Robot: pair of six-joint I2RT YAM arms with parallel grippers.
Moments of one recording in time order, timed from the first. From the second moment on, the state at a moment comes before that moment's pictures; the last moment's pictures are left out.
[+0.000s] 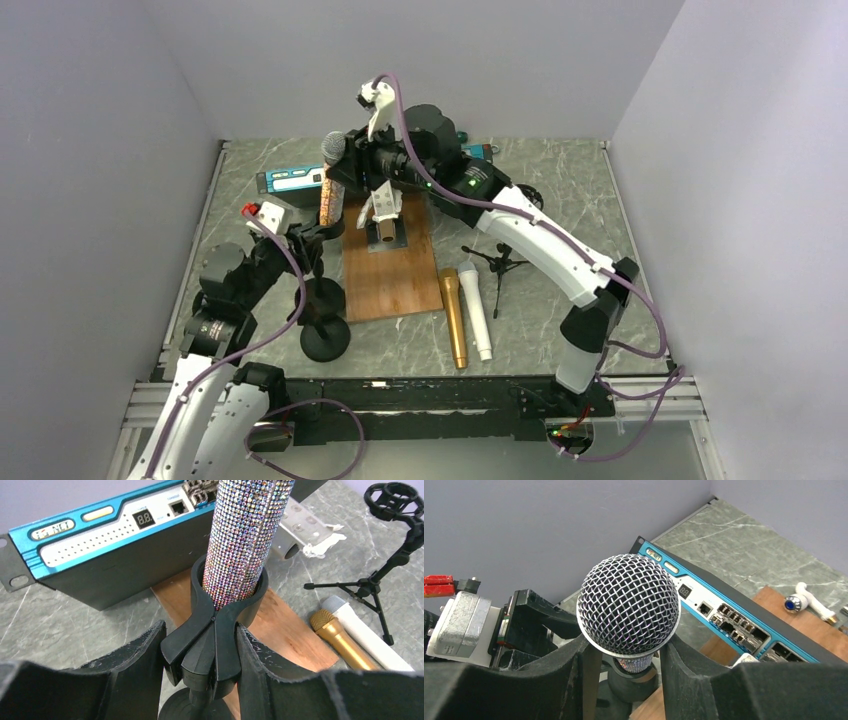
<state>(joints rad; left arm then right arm) -0.21 0.56 0.65 -0.19 0.24 -0.02 0.89 1.75 1.97 -0.36 -0.16 0.25</state>
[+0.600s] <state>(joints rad) -0.17 0.58 0.62 -0.22 0.12 -0.04 0.99 2.08 2.41 -0.45 -0.12 0.04</state>
